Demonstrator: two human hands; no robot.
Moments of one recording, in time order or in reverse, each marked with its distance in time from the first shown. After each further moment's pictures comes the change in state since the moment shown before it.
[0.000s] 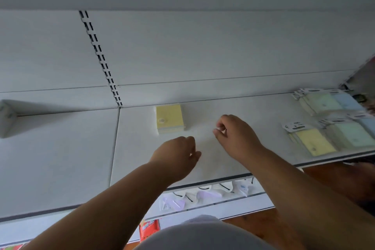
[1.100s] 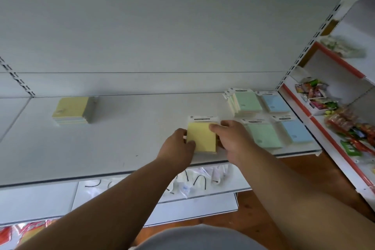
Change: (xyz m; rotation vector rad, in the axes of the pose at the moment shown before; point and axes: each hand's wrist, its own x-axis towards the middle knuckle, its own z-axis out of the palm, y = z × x) left_hand 0.107 0.255 0.111 -0.581 0.056 -0.434; right_hand -0.041 0.229 -0.099 0.847 -0.038 0.763
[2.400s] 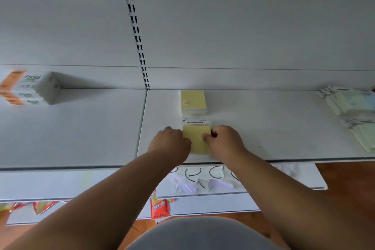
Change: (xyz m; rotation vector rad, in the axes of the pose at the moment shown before) left_hand -0.035 -0.205 -0.271 0.608 0.037 0.043; right_hand -0.130 -0.038 0.307 -0.688 -0.131 -0.394
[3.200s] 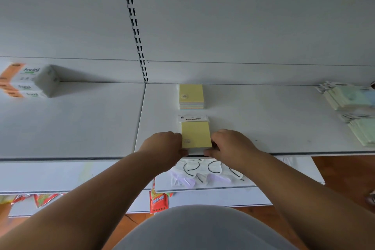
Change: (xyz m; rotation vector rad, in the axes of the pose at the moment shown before) left_hand -0.015 -0.019 0.012 0.191 -0.065 0.173; right_hand -0.018 0.028 -0.020 -0.450 -0.226 -0.388
